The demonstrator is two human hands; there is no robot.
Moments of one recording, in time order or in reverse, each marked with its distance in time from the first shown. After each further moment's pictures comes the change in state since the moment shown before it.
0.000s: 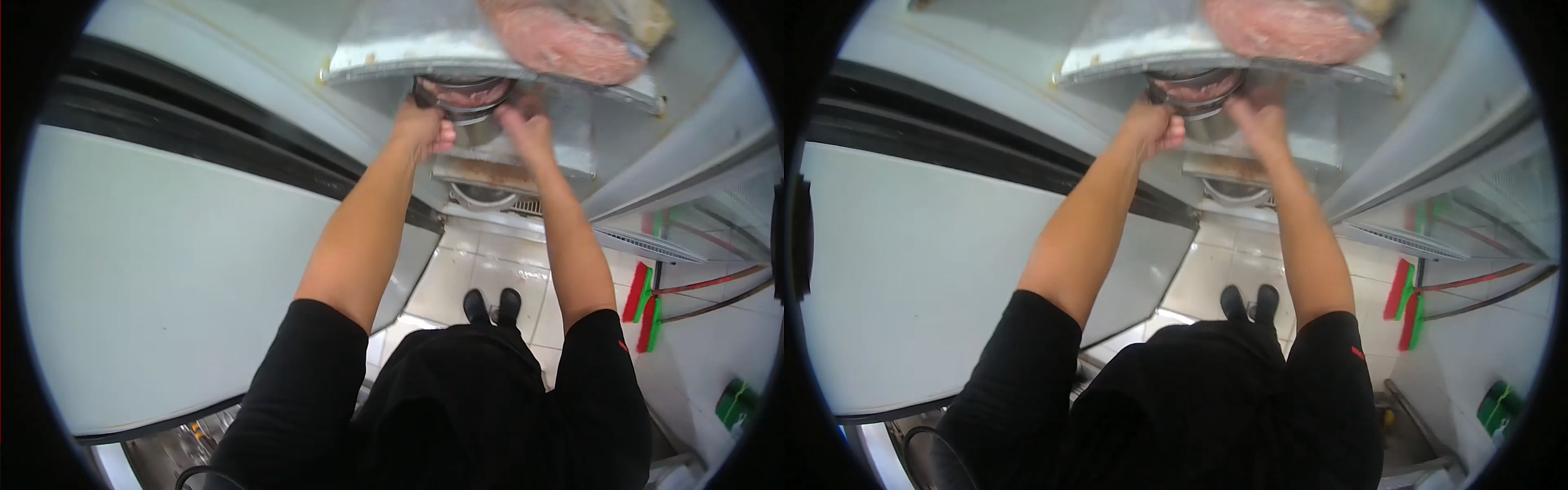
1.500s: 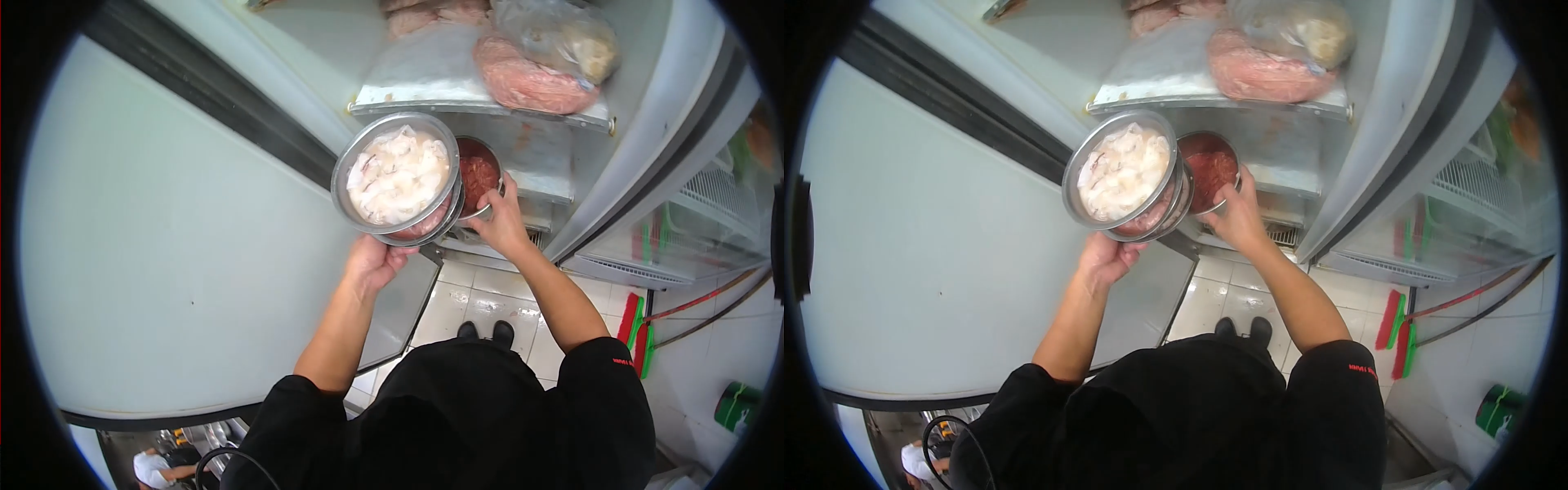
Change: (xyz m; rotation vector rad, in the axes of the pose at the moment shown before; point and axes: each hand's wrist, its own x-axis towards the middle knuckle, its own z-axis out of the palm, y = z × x) left_hand -0.108 -0.040 0.040 -0.549 -0.019 -0.124; right_hand -0.019 0.030 -0.088 -0.429 -0.177 -0.414
